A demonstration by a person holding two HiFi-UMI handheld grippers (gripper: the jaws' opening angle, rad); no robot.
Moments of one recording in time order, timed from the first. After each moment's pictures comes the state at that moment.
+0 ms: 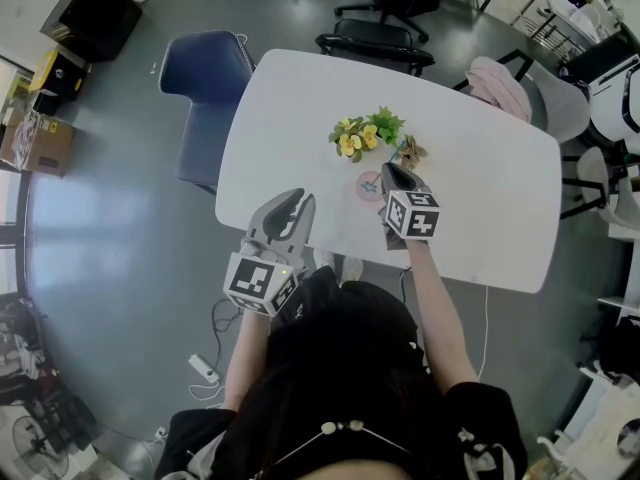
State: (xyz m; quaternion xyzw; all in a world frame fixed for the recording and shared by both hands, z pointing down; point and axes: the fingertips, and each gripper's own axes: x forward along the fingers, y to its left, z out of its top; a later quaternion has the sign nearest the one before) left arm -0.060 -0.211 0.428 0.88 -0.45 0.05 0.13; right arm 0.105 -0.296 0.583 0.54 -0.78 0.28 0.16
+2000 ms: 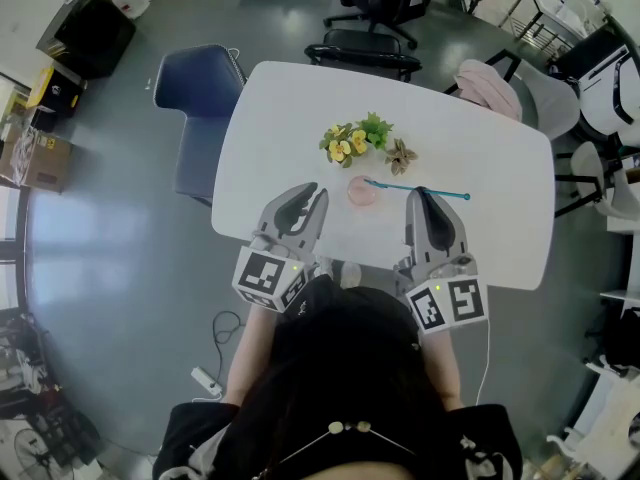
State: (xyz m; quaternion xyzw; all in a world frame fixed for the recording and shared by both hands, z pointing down) left arm -0.019 -0.222 0.406 0.90 -0.42 0.02 0.11; right arm 0.122 -0.204 0.345 0.57 -0.81 0.10 -0.05
